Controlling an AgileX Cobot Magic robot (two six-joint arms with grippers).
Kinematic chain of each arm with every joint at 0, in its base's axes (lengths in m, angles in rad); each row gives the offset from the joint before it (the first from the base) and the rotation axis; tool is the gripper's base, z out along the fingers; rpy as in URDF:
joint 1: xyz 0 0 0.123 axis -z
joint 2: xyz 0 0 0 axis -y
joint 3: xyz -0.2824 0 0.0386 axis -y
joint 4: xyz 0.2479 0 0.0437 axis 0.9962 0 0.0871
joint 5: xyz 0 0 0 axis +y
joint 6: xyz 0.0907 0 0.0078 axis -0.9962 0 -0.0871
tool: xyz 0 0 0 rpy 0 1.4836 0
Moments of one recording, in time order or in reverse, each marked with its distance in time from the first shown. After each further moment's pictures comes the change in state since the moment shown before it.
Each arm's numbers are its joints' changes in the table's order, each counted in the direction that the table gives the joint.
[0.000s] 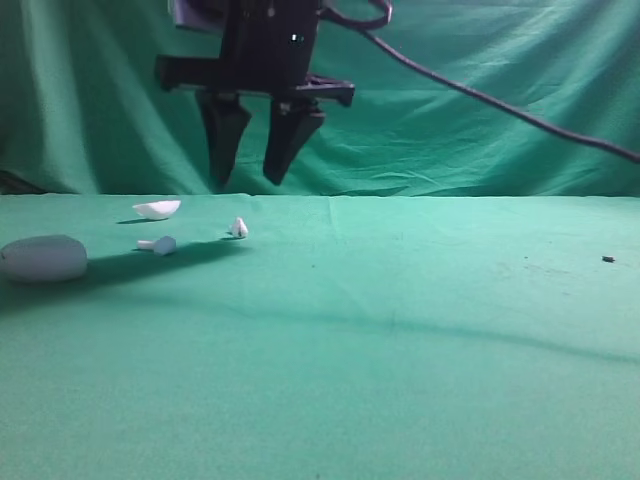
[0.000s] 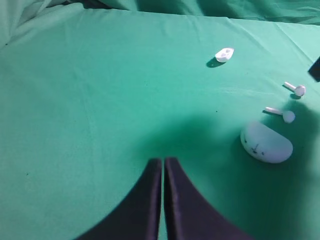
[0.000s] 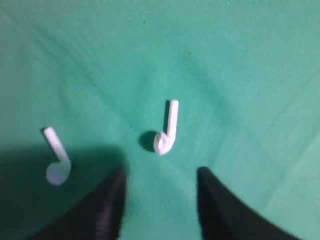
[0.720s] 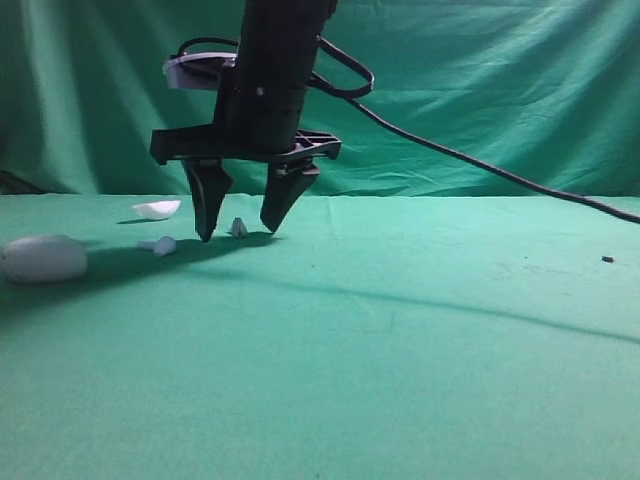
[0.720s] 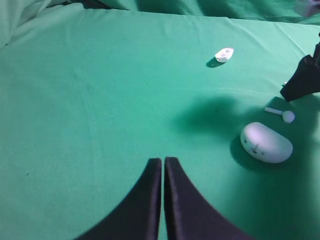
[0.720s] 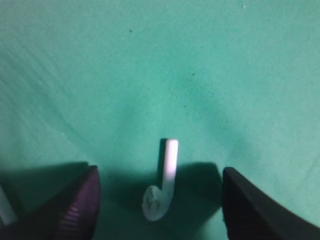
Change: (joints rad) left arm 0.000 0.000 0.000 0.000 0.000 0.000; right arm 0.000 -0.124 0.032 -0.021 -0.125 -0.027
